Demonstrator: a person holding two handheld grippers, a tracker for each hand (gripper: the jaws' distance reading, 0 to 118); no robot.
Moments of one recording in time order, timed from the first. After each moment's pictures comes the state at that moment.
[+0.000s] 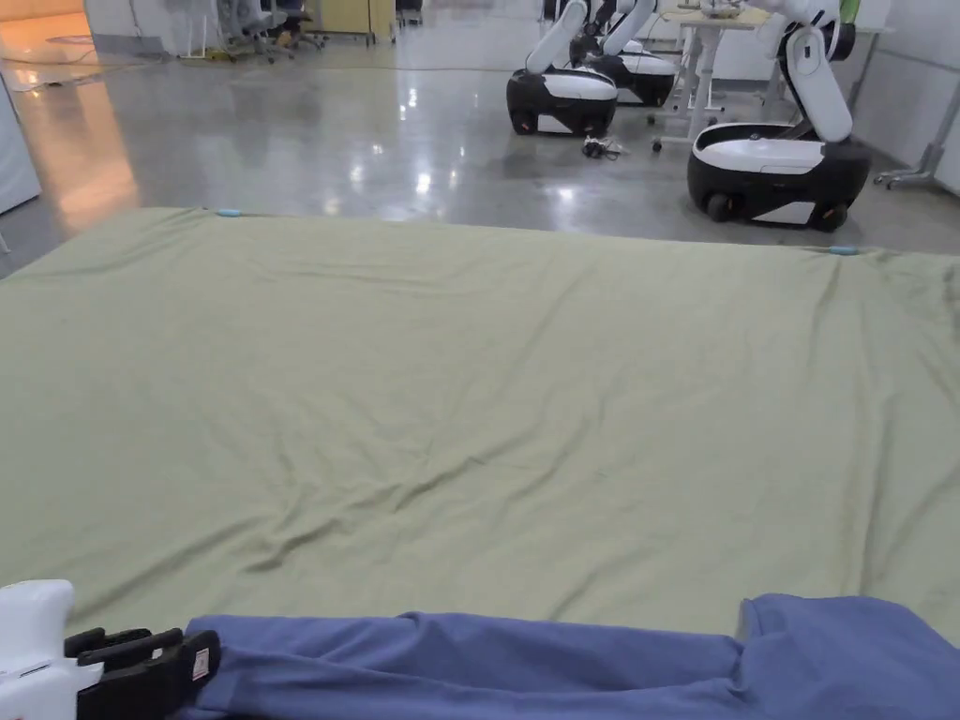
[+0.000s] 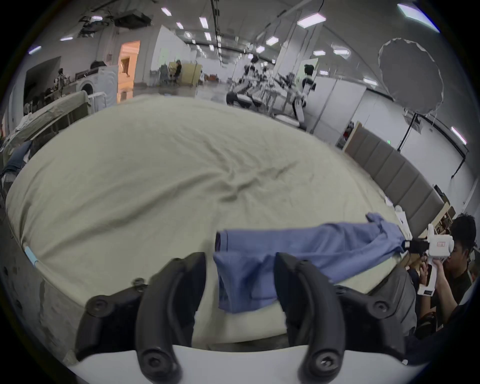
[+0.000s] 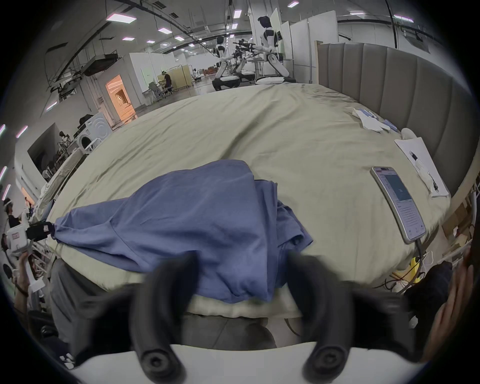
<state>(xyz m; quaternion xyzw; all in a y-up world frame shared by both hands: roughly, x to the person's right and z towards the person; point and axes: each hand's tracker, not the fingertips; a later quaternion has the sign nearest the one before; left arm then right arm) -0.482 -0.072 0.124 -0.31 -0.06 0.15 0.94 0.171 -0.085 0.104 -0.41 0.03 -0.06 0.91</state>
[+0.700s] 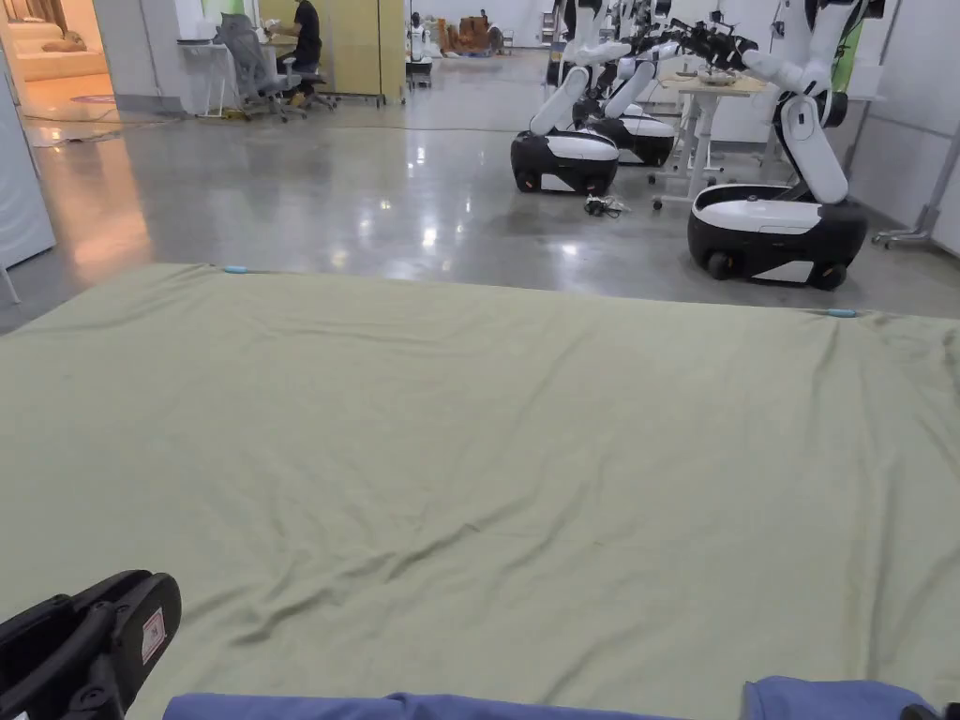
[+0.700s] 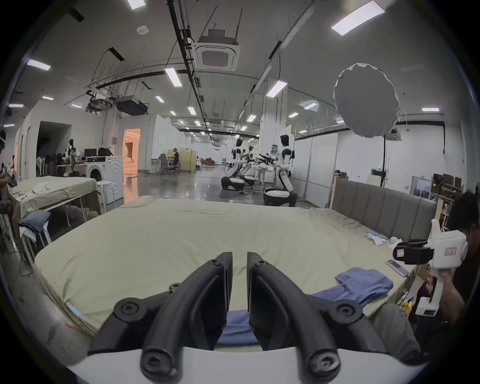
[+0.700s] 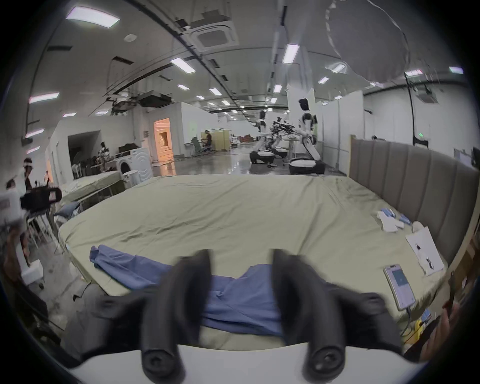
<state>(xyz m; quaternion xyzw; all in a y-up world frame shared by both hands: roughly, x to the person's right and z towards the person) -0.391 0.049 0.199 -0.09 -0.04 0.06 0.99 0.043 0.014 0.150 -0.17 0.12 0.02 0.98</state>
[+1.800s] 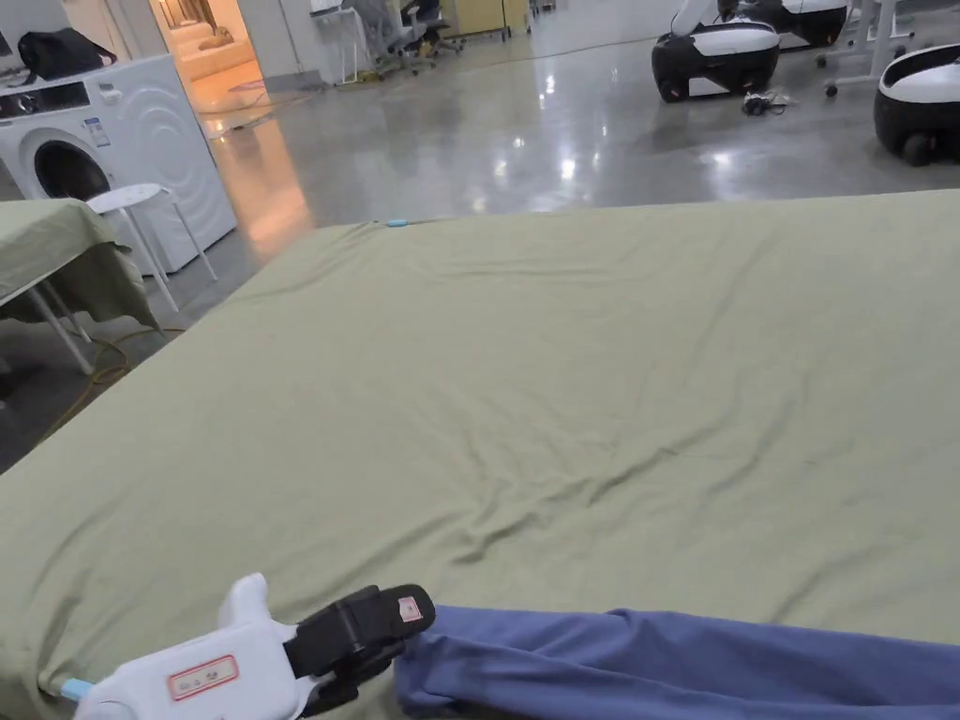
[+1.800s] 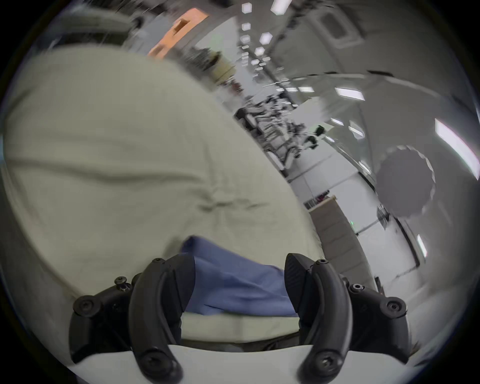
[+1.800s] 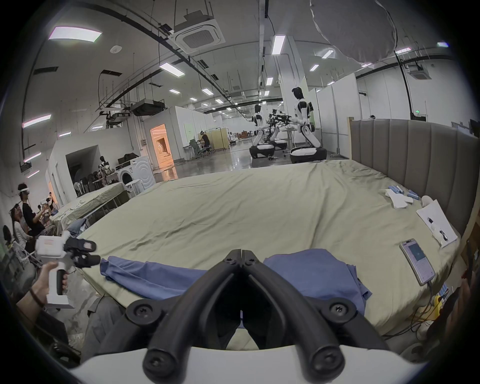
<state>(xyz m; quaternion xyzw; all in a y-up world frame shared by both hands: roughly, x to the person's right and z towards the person) -0.543 -0.122 0.107 -0.32 -0.06 0.45 0.83 0.043 0.004 0.150 -0.19 0.11 -0.06 0.97</state>
